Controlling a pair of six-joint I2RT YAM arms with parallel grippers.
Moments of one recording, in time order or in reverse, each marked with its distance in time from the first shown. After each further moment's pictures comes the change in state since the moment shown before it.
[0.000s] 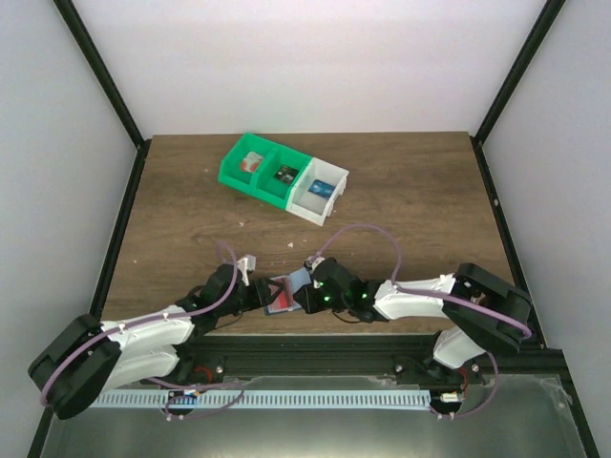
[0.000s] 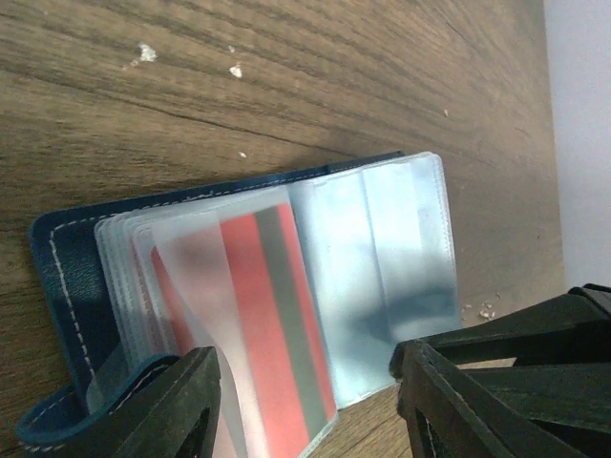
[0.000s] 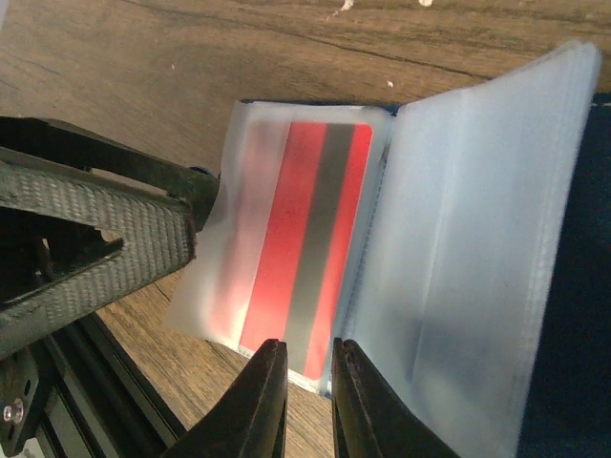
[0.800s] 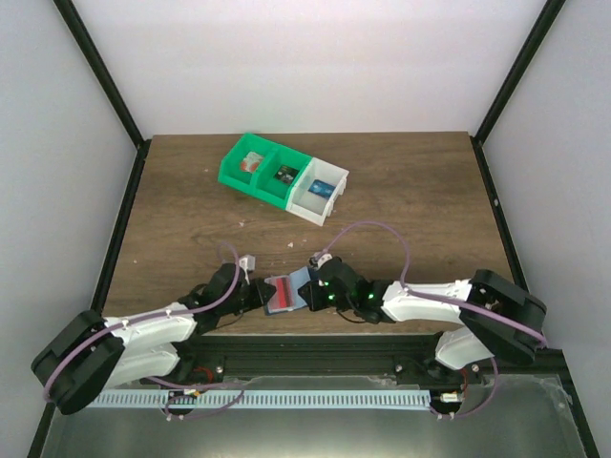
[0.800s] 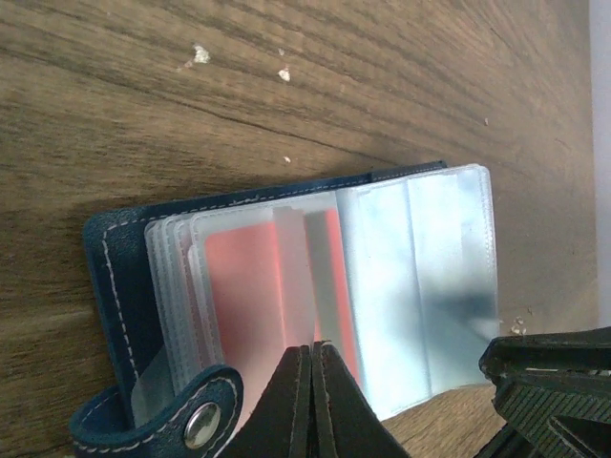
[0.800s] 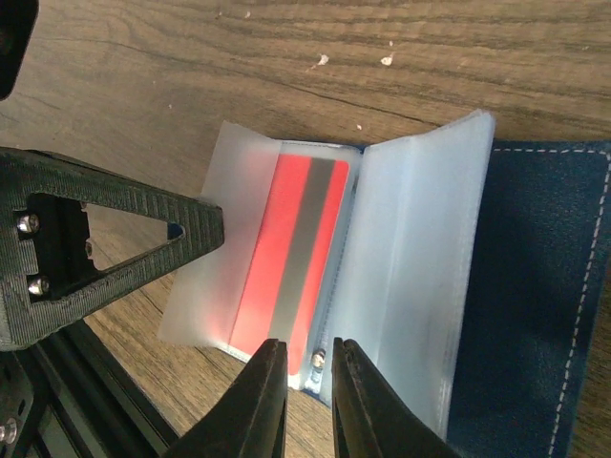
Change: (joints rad) left arm -0.005 0.031 0.020 -0.059 -0.048 -0.011; right arm 0.000 -0.089 -0.013 -0.053 0.075 -0.008
